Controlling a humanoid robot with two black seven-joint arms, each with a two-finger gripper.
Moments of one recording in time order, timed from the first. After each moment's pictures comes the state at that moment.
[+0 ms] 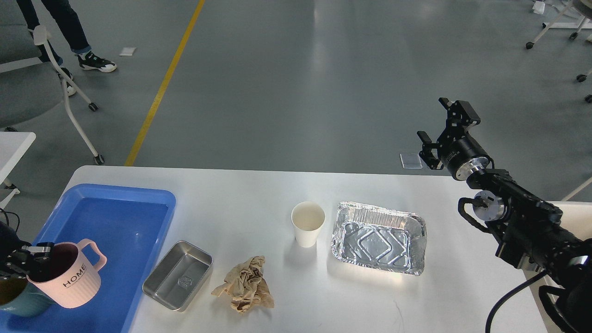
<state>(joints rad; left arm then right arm) -1.11 1.12 0.17 -1.31 0.80 -0.84 0.38 0.85 -0.21 0.45 0.38 0.04 0.34 0.44</state>
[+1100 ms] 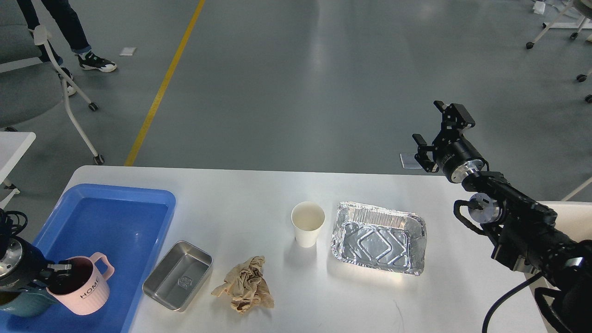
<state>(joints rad) -0.97 0.96 0.17 -1.22 0.88 -0.65 0.38 0.84 -0.20 0.45 0.38 0.04 0.34 0.44</state>
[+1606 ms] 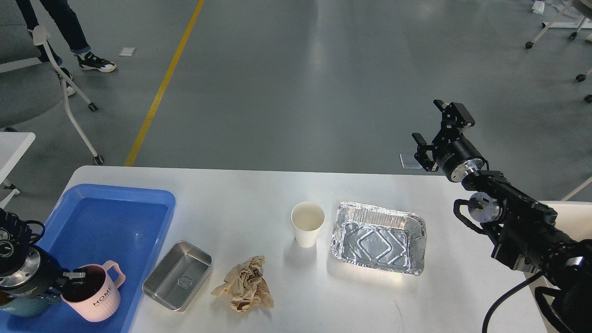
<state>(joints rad) -0.93 0.91 0.17 -1.20 0.88 -0.63 0.37 0.84 -0.21 0.45 0.38 0.04 0.35 0.44</state>
